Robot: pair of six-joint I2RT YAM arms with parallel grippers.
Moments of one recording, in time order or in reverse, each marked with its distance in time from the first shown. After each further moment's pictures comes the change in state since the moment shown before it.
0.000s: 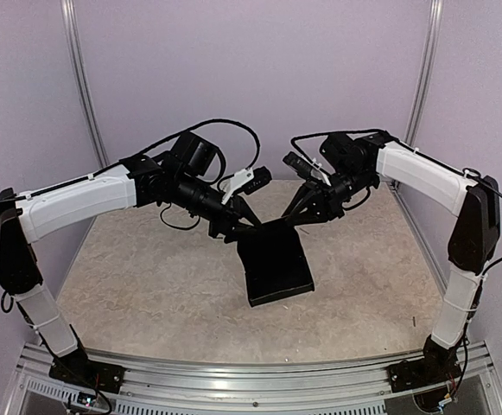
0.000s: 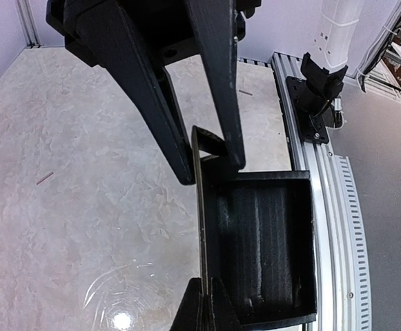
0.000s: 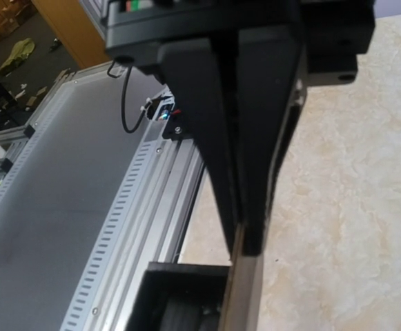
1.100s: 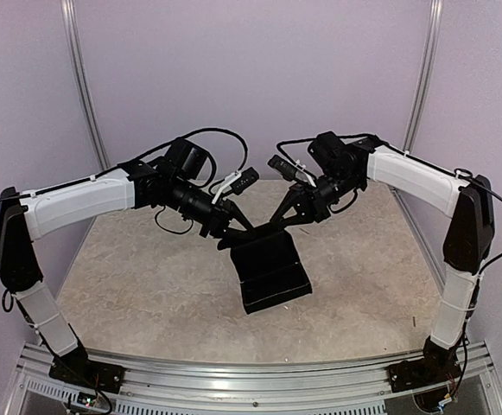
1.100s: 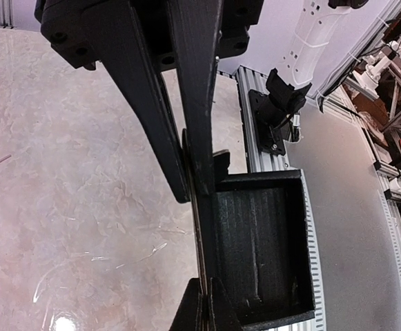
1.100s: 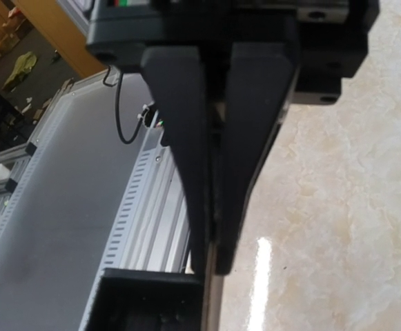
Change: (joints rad) left arm 0.069 0.000 -0.072 0.040 0.218 -0.108; right arm 0.052 0.030 -0.002 0.145 0.026 0.219
